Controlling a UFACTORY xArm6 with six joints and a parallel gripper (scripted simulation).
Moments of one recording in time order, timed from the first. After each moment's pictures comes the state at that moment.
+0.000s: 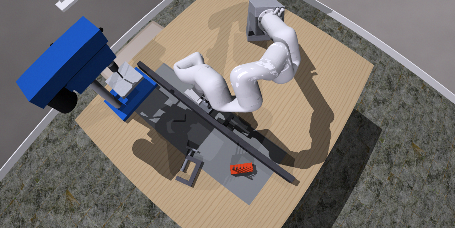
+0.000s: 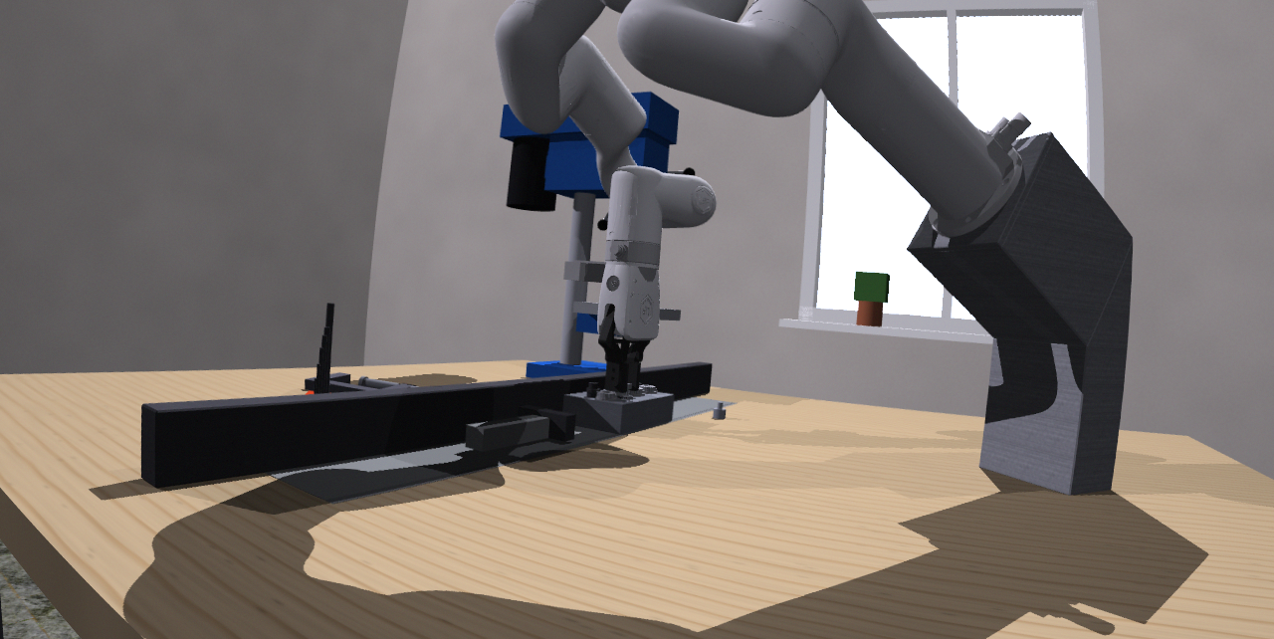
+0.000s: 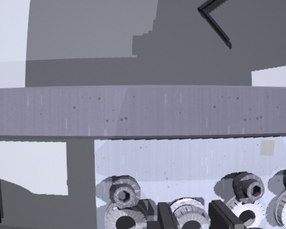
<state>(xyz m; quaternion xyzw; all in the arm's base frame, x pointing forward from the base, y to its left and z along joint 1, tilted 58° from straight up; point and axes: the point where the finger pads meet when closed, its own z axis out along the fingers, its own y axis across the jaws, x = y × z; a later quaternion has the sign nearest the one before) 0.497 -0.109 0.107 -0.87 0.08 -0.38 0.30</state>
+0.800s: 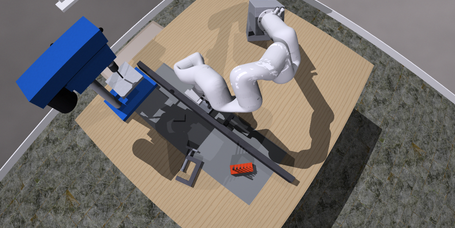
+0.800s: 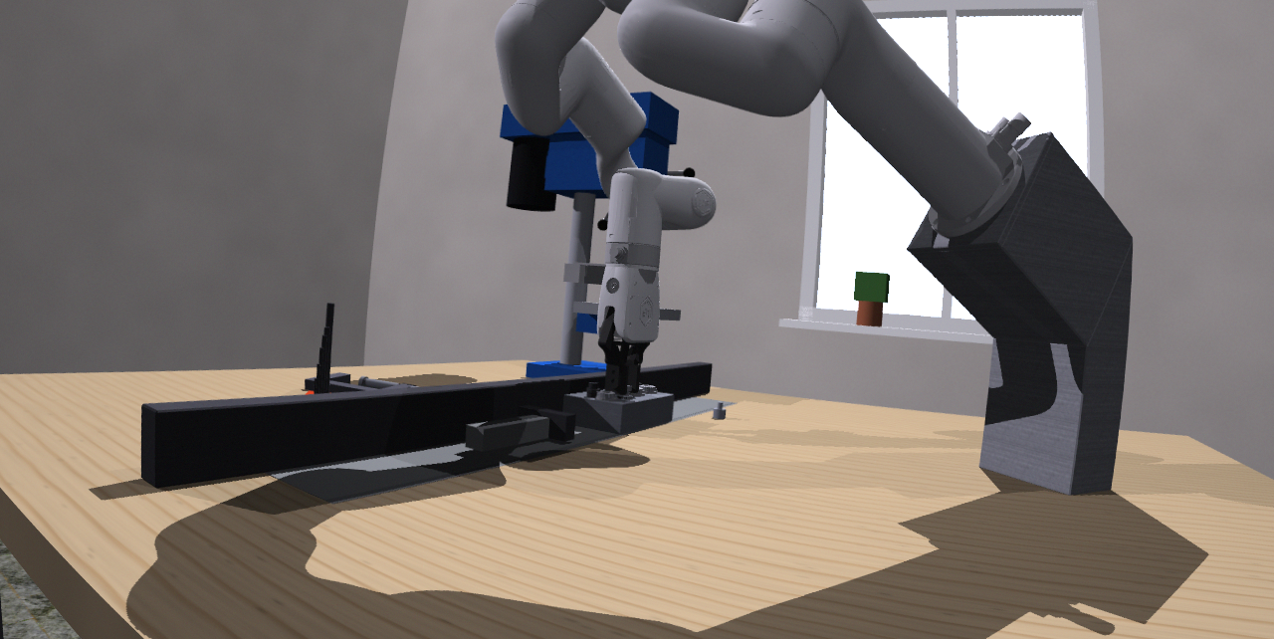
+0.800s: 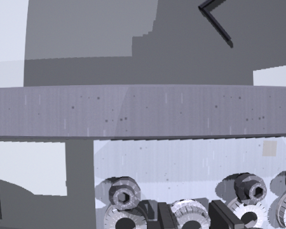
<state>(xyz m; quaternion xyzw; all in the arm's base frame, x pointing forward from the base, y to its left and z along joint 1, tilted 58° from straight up) 0.499 -0.107 0.106 -0.87 0.08 -0.38 0.30</state>
